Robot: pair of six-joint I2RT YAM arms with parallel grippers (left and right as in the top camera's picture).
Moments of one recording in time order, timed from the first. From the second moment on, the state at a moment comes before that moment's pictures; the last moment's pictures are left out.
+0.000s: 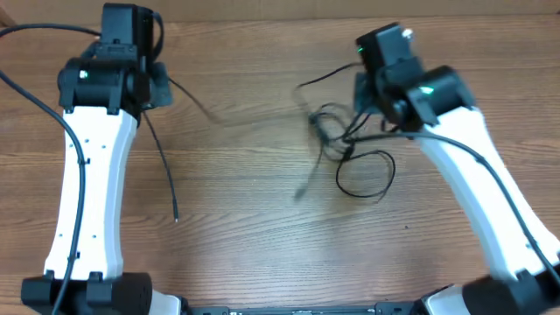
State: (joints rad) left arm -0.04 1.65 1.84 -1.26 -0.35 -0.29; right arm 0.40 1.62 1.74 -1.12 0.36 0.41
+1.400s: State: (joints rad) left arm 0.41 1.65 1.84 -1.24 0.01 -0.47; right arm -0.22 1.52 1.77 -1.11 0.32 0.44
